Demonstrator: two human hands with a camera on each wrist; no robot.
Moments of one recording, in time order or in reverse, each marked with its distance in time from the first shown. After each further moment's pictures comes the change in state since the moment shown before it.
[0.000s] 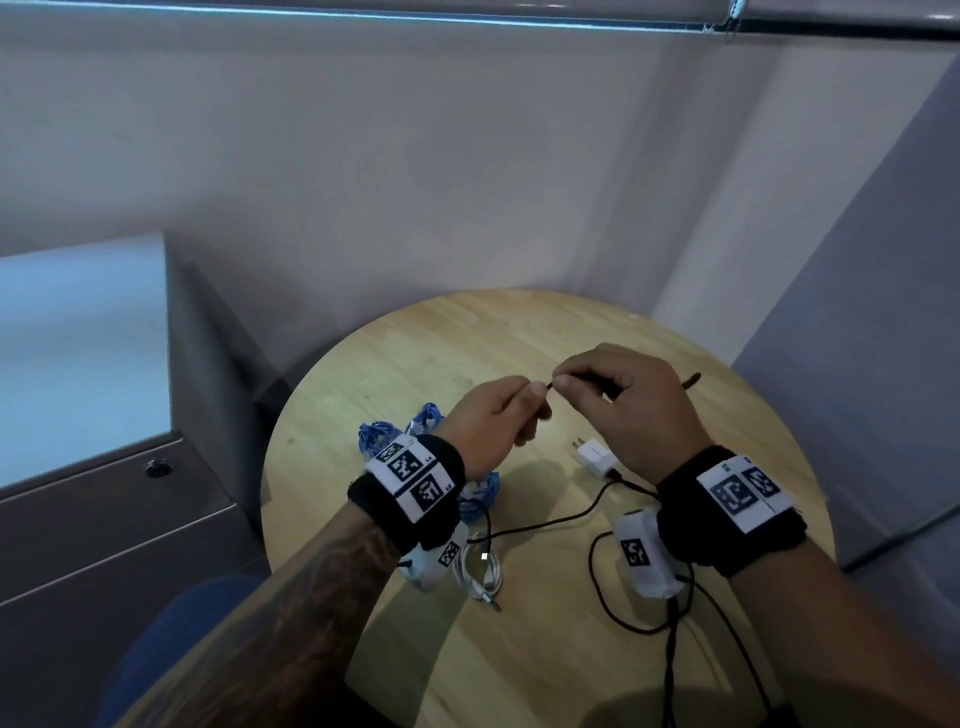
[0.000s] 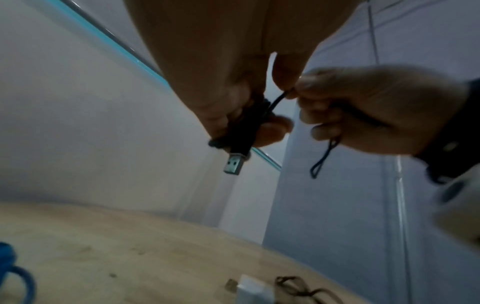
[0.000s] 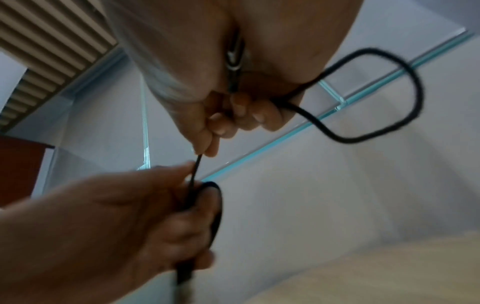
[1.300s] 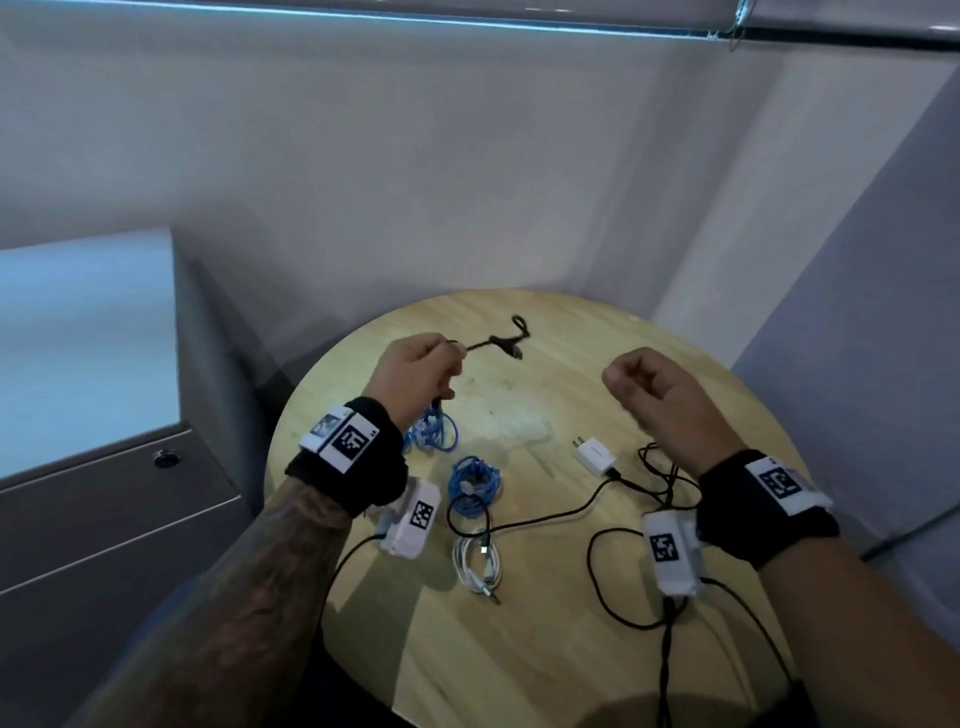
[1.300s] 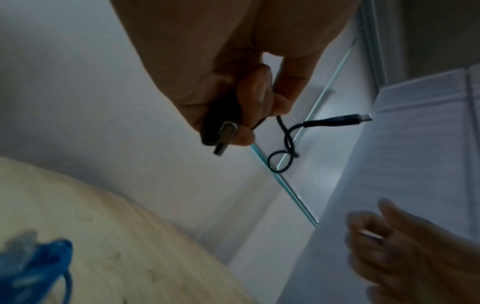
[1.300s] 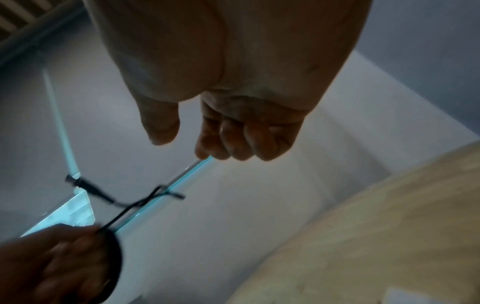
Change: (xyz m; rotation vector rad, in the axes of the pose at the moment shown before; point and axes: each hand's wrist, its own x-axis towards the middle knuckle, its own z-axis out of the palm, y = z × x) left_hand -0.003 0.003 -0.061 -0.240 0.377 -0.175; right_hand -0.010 0.027 -0.021 0.295 -0.074 0.363
